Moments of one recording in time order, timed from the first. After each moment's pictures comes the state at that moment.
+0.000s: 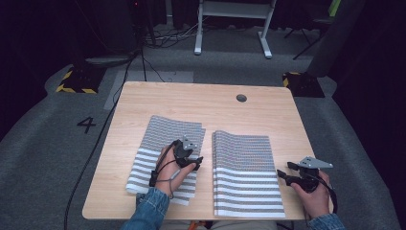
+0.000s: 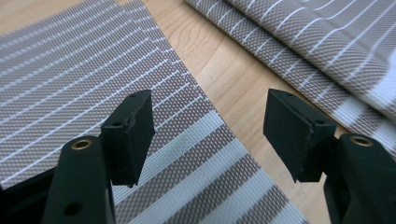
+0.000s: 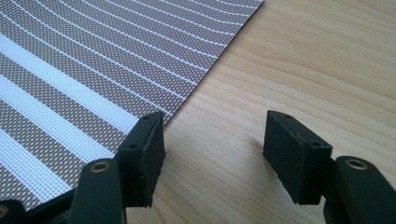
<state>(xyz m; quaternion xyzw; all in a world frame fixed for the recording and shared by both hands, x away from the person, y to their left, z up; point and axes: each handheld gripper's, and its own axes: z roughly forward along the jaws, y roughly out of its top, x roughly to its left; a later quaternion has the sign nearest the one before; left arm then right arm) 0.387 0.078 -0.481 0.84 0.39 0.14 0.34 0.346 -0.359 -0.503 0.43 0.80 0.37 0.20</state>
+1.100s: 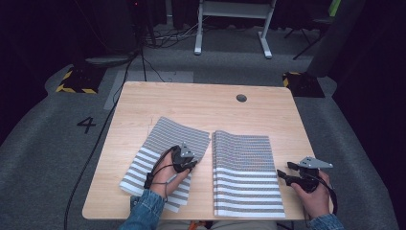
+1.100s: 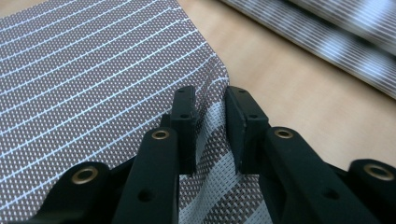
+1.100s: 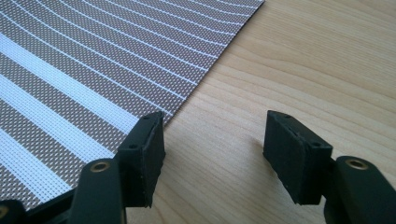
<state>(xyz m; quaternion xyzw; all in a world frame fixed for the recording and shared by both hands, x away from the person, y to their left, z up) 0.369 0.096 -0.490 0.88 0.32 0.11 0.33 0.346 -0.359 -0.503 0.43 0.80 0.37 0.20</state>
